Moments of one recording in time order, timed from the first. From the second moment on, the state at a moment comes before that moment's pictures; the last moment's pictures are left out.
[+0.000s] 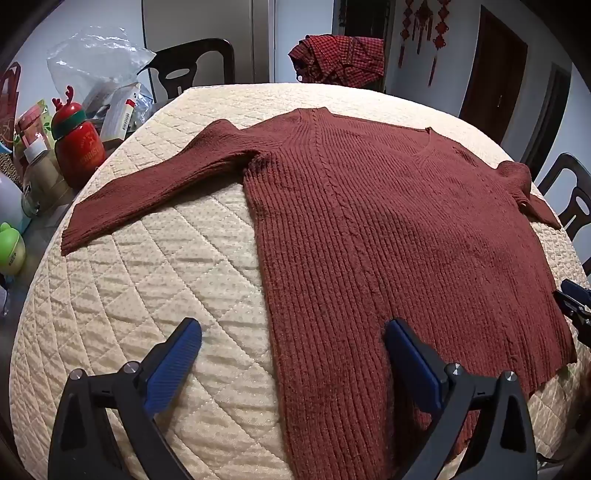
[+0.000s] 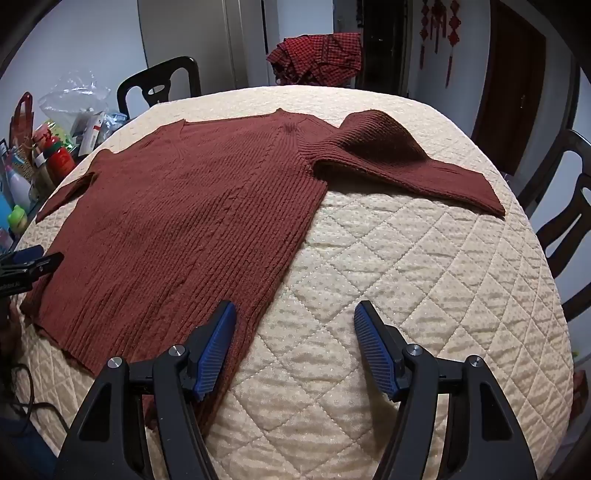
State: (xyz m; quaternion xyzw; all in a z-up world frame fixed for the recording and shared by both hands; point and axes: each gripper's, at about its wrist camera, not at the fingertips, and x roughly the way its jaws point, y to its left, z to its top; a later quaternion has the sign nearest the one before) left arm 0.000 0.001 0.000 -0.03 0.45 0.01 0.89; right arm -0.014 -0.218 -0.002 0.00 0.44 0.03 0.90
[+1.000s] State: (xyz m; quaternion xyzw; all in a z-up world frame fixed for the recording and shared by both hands) left arm -0.001 -0.002 -0.002 -0.02 0.45 0.01 0.89; right arm -0.015 -0.217 -0.002 -0.01 0.44 0.03 0.90
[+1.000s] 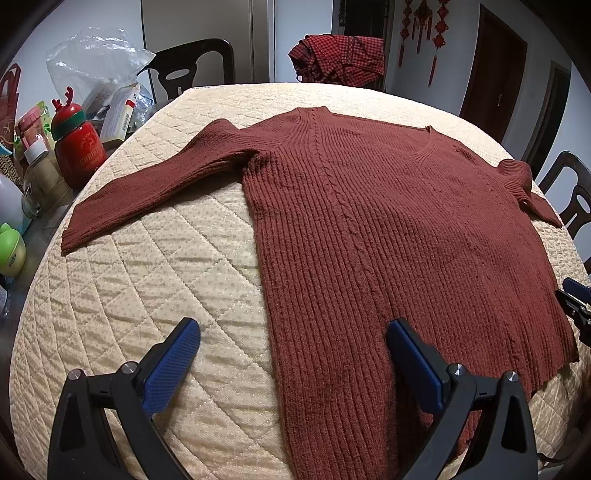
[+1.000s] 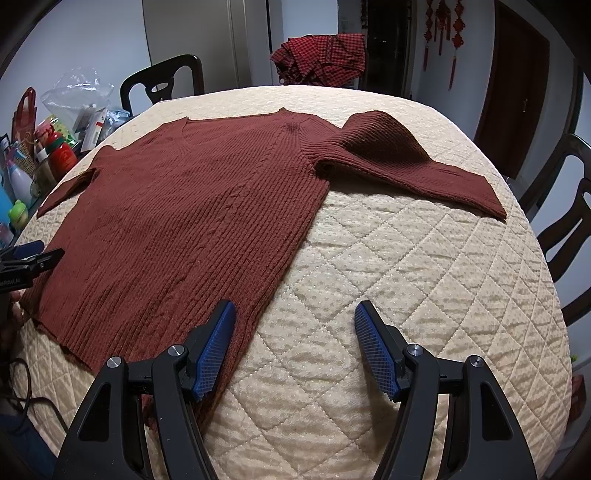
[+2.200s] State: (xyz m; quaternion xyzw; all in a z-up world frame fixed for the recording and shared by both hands) left arm 0.000 0.000 -0.002 -0.03 0.45 0.02 0.89; right arm -0.015 -0.216 -0.001 -0.01 0.44 0.04 0.90
